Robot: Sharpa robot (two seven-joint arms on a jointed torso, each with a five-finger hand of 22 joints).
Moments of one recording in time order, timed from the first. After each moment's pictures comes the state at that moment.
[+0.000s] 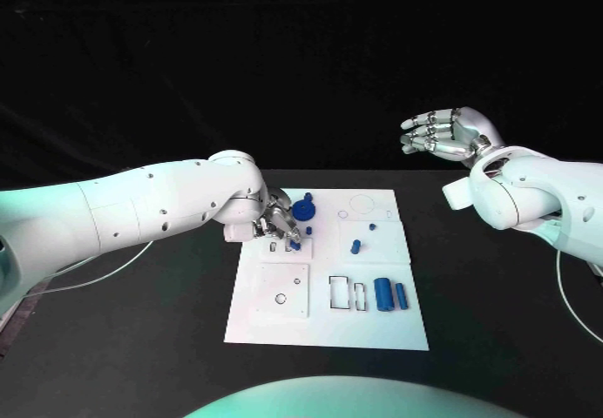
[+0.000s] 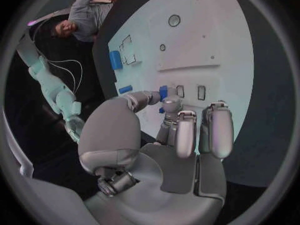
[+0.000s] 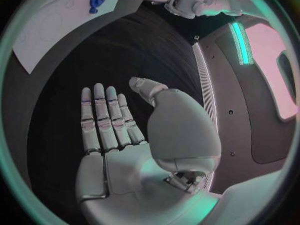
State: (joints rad) left arm 1.37 -0.52 -0.23 1.25 -0.79 0.29 -0.53; left_hand 1.10 -0.17 0.77 0.08 0.48 0.86 0.09 0.58 0.80 1.24 0.01 1.06 1.02 1.47 -0.06 1.56 1.31 0.06 1.46 0.04 1.43 1.31; right arm 1.35 -0.90 -0.16 1.42 -0.43 -0.48 0.27; right_hand 1.24 -0.19 0.55 0.01 0.29 0.77 0.20 0.22 0.47 0.90 0.20 0.35 0.17 0.91 0.16 0.27 0.36 0.17 0.76 0.28 0.11 0.40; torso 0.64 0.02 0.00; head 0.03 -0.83
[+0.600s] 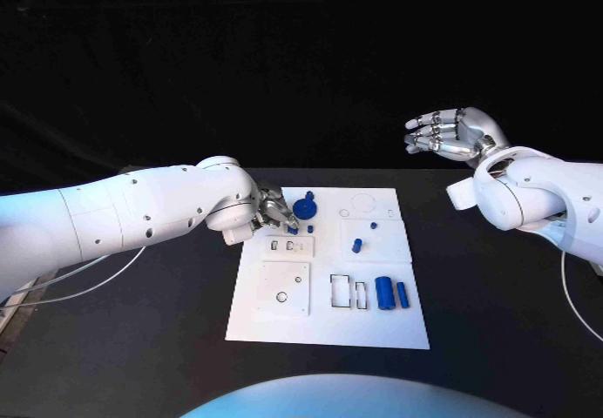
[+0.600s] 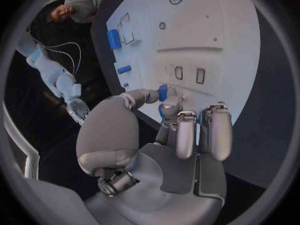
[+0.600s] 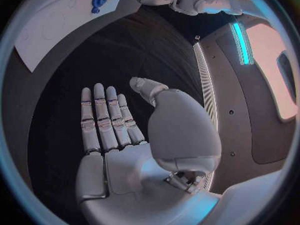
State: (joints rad) left arm 1.36 -0.58 -0.23 1.32 -0.79 0.06 -0.51; left_hand 1.09 -0.21 0.76 0.07 0.63 0.89 0.09 0.59 0.80 1.27 0.02 1.11 1.07 1.47 -0.08 1.56 1.31 0.06 1.47 0.03 1.46 1.31; right arm 1.35 -0.91 -0.16 1.42 -0.43 -0.48 0.28; right_hand 1.23 -0.19 0.55 0.01 0.29 0.77 0.20 0.22 0.47 0.90 0.20 0.35 0.17 0.91 0.16 0.27 0.36 0.17 0.76 0.28 0.11 0.40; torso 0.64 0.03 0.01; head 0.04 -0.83
